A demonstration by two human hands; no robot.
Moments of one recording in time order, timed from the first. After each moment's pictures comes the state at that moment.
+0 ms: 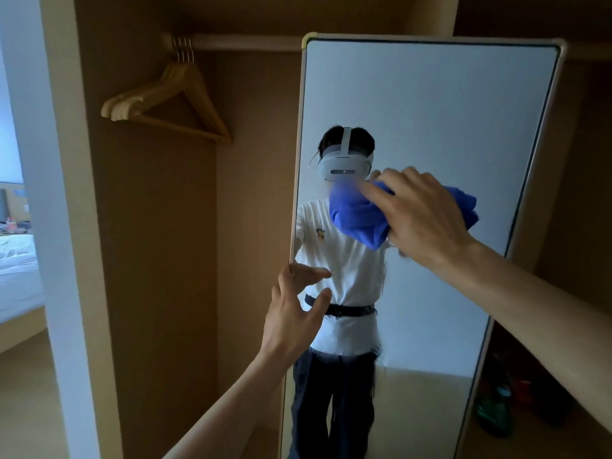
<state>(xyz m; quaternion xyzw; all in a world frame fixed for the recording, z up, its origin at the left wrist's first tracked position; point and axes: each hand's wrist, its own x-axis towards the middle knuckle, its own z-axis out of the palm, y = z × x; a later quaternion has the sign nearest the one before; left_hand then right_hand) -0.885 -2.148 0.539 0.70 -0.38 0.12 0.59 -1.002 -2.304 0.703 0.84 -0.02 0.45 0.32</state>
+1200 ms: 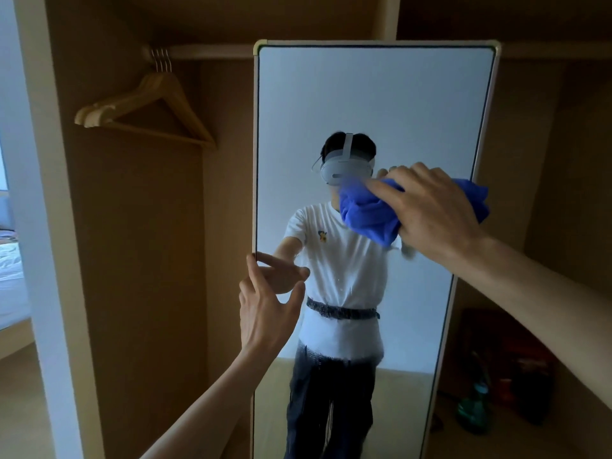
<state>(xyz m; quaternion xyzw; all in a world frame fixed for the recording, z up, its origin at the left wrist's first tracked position) -0.908 -2.185 0.534 0.79 -0.24 0.20 0.53 -1.062 -2.365 0.707 0.84 -0.02 0.44 0.31</state>
